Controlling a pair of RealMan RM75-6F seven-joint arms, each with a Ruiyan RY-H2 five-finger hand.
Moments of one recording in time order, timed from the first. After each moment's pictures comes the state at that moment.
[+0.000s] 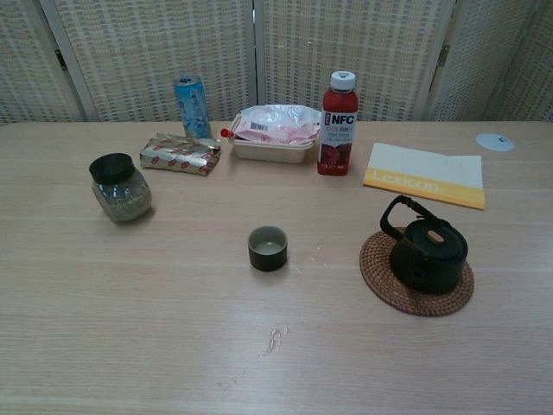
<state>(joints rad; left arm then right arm) -0.05 -1.16 -0.04 -1.59 1.49 1.53 0.10 0.08 -1.11 0.04 -1.62 -1.54 1.46 -0.08</state>
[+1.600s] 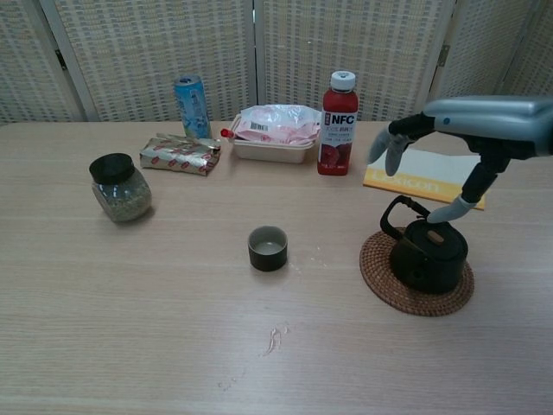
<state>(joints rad) -0.04 -1.14 -0.04 -1.63 1.46 1.53 0.13 0.65 -1.24 0.16 -1.66 -1.46 0.79 -0.04</state>
